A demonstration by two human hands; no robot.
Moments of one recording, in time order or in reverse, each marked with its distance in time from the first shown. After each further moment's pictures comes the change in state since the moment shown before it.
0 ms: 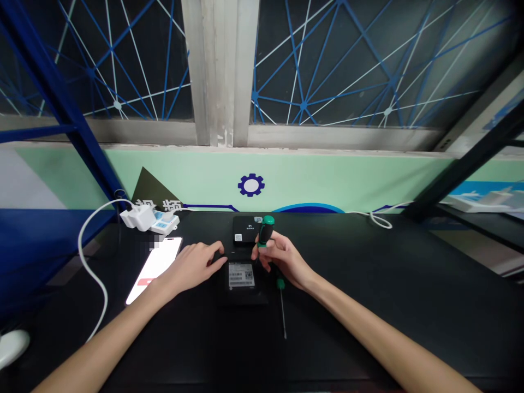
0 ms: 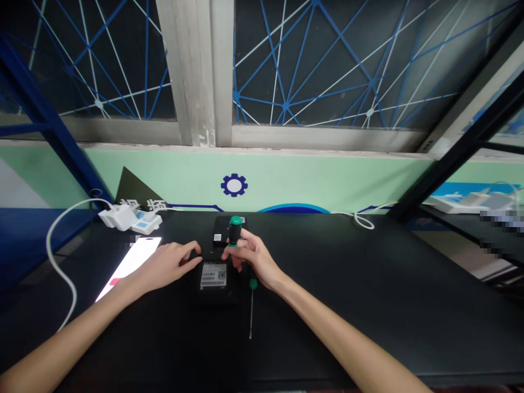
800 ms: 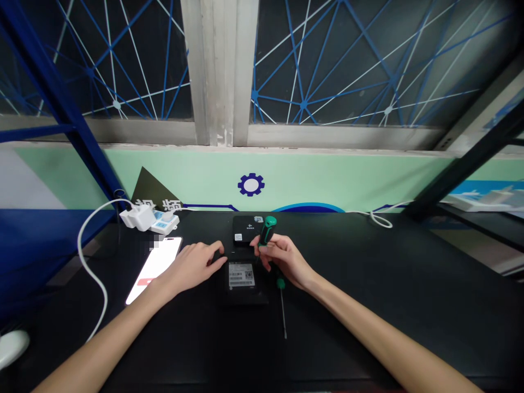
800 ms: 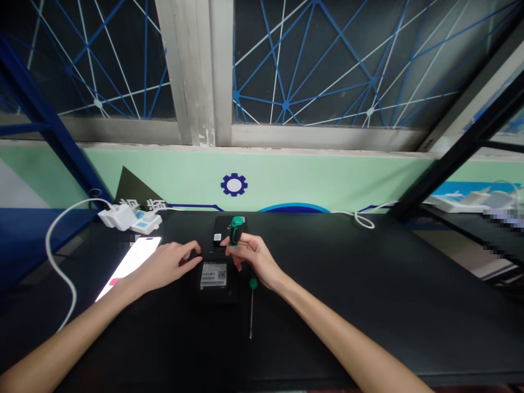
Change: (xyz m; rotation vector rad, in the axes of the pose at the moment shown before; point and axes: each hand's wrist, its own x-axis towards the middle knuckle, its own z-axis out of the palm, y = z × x) left_hand 0.000 0.000 0.000 -0.003 0.006 0.002; right_hand -0.001 -0.003 0.000 -0.044 0.032 0.003
